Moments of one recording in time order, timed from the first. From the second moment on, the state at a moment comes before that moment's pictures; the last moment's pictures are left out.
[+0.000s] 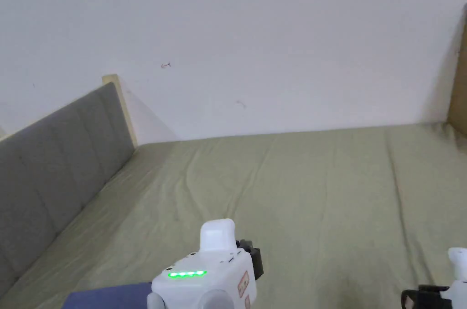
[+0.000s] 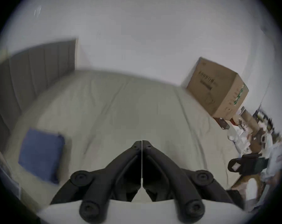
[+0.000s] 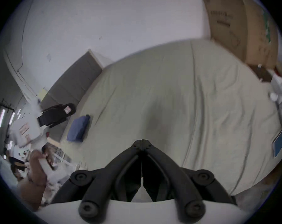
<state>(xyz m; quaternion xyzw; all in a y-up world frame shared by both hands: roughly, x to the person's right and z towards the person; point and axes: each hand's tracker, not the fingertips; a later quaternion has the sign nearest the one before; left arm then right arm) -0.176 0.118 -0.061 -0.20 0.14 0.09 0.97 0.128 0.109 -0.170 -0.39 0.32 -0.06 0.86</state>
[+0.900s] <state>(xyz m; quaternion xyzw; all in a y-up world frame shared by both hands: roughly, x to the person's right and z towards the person) -0.100 0.208 0.001 0.03 0.24 -0.01 0.97 0.128 0.209 -0.119 0.00 0.19 -0.01 0.98</state>
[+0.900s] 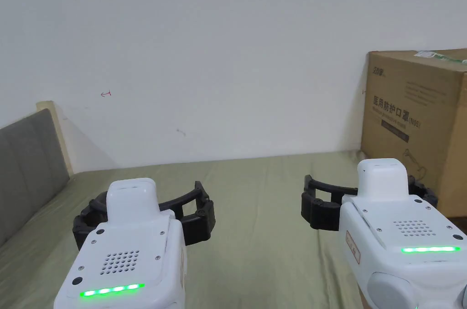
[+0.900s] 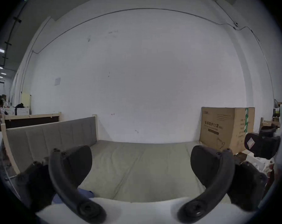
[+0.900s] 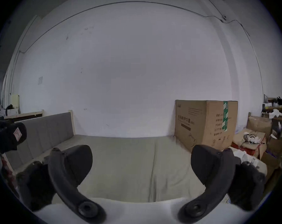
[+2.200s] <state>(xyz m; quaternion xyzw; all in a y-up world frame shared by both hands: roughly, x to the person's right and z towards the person) -0.093 0.214 -0.012 -0.02 0.19 0.01 0.98 0.129 0.203 -0.120 -0.02 0.19 0.00 0.98</state>
